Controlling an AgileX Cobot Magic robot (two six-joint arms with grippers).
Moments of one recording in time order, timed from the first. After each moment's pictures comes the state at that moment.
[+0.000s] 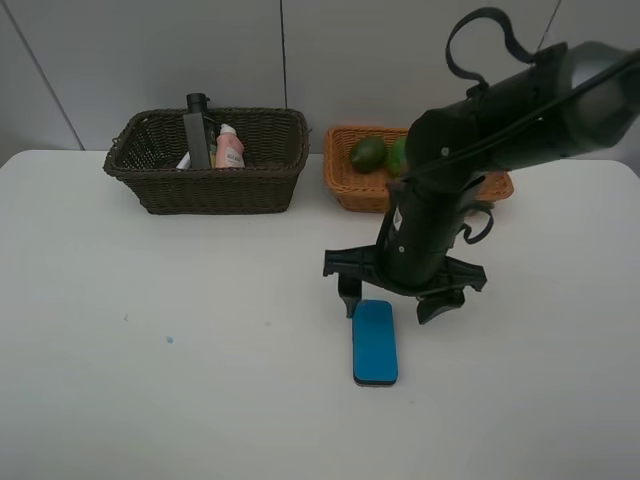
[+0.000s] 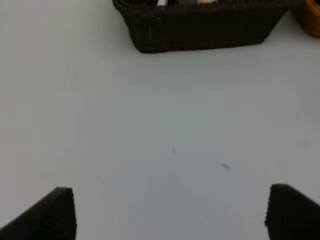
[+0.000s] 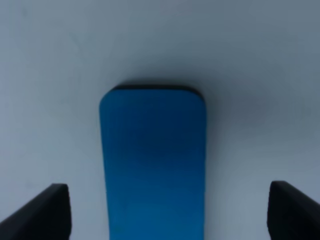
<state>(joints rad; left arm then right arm) -0.03 0.00 -0.51 -0.08 1.06 0.07 0.70 1.87 -1.05 -0.01 0.76 0.74</state>
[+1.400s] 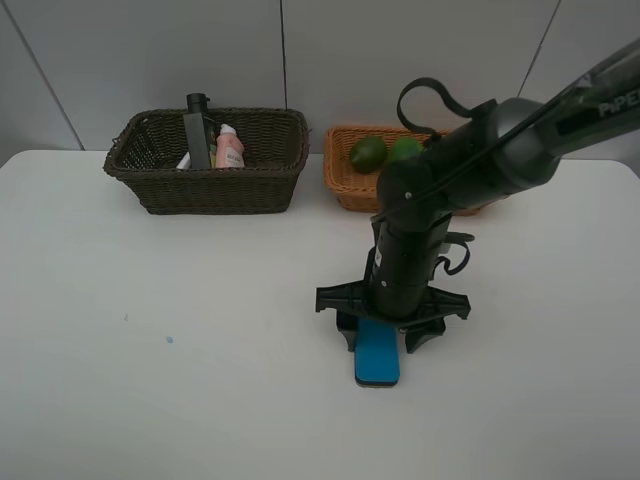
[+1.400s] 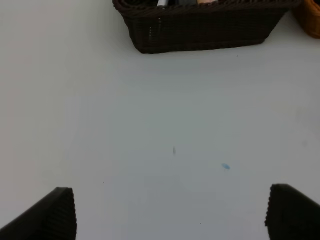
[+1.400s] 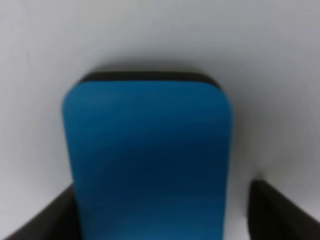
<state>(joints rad) -0.03 0.00 -0.51 -0.08 1.06 0.07 0.71 2.00 -1.05 0.00 0.75 0.75</state>
